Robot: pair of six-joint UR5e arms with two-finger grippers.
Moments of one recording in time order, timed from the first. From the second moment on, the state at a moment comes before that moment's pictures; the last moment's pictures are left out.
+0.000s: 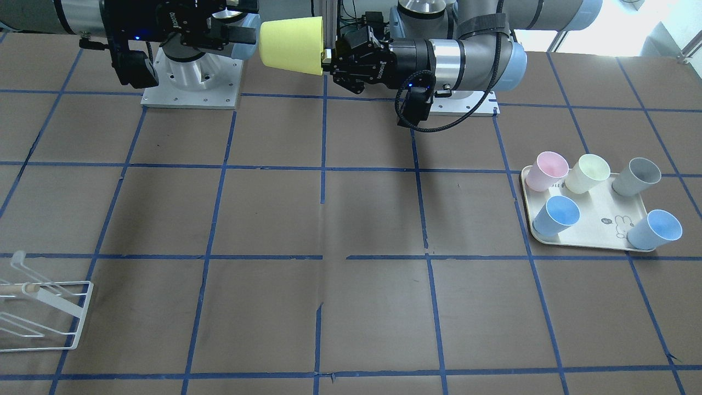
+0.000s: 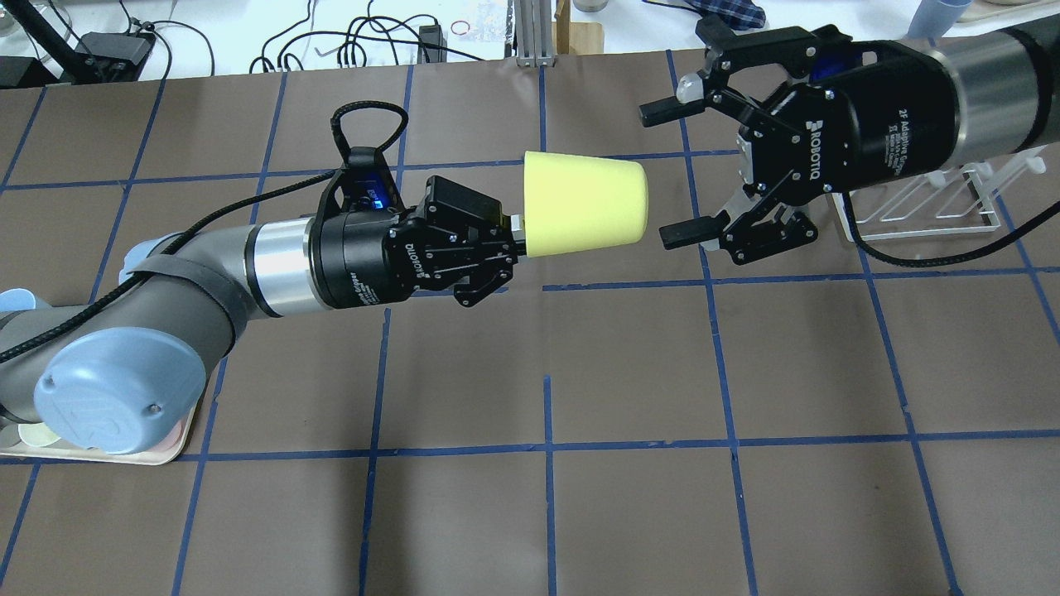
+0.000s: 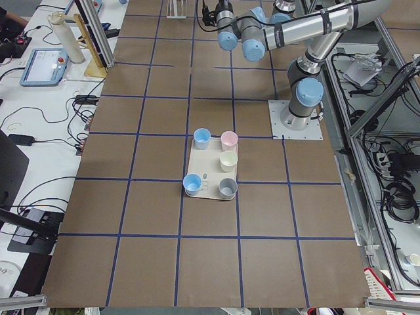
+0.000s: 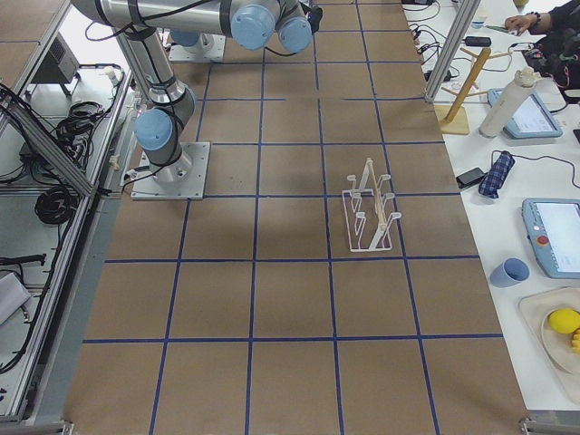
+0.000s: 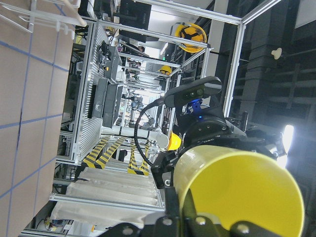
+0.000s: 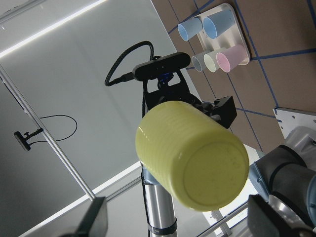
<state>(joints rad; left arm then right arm) -1.53 -1.41 -2.11 -1.74 -0.04 0.33 1.33 -1.62 1.59 -0.43 -0.42 -0.63</state>
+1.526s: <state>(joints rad) -1.30 -1.56 -1.88 -1.36 1.36 0.24 1.33 -1.62 1.58 -0.45 -0.42 -0.63</state>
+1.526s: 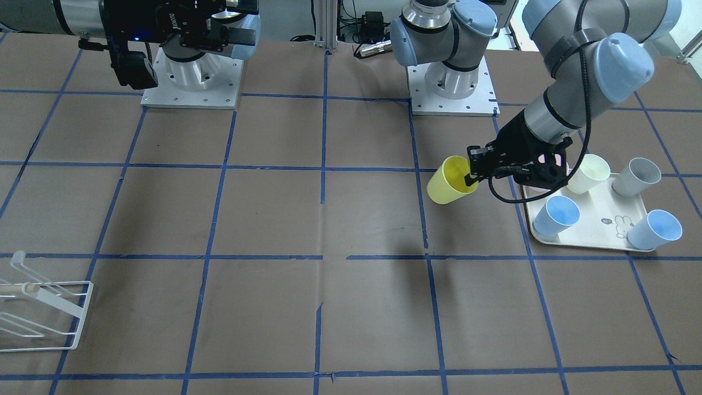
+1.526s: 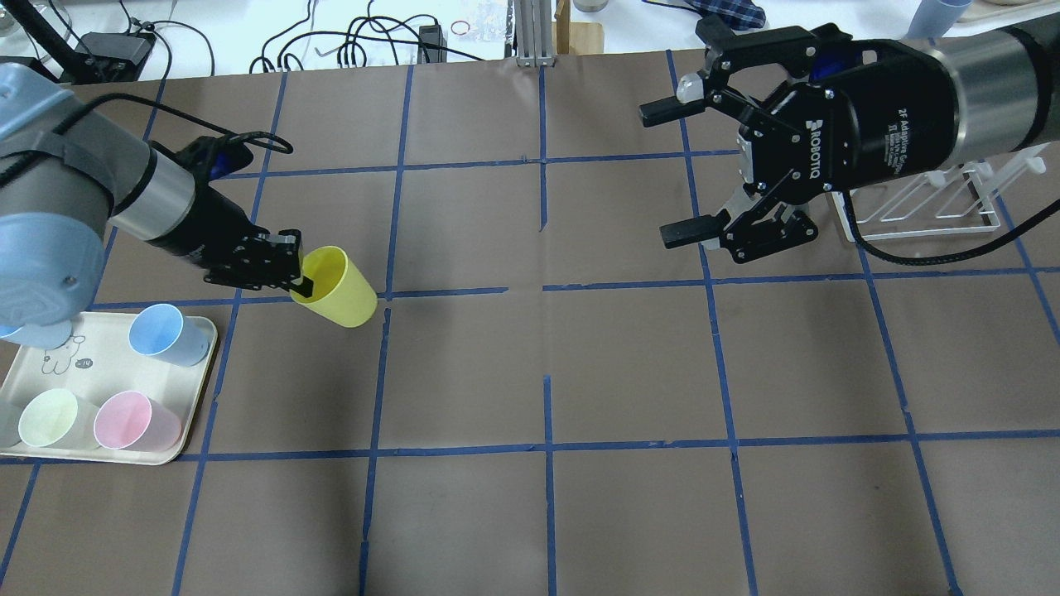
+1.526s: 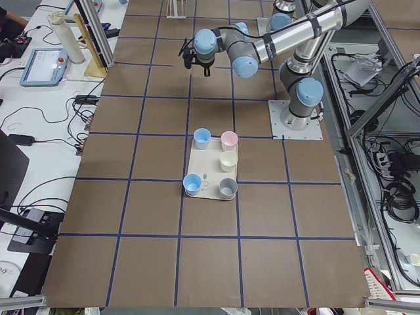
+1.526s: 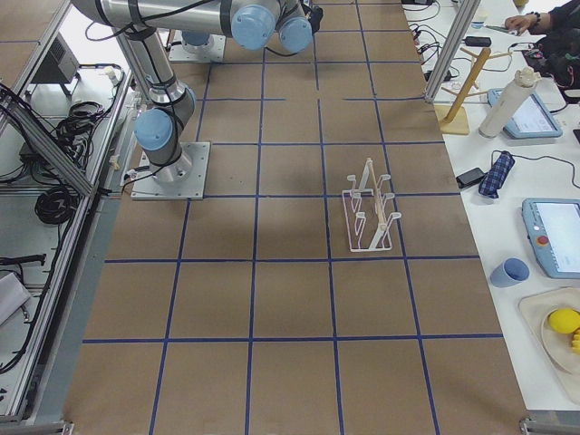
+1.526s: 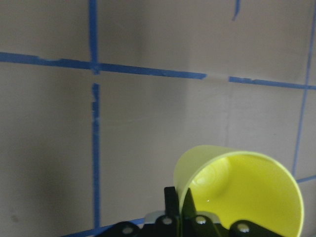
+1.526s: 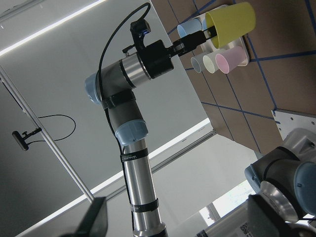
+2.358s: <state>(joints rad) -0.89 -1.67 -1.74 -1.31 1.60 0.91 1.33 -1.58 1.59 -0.89 -0.86 -0.29</state>
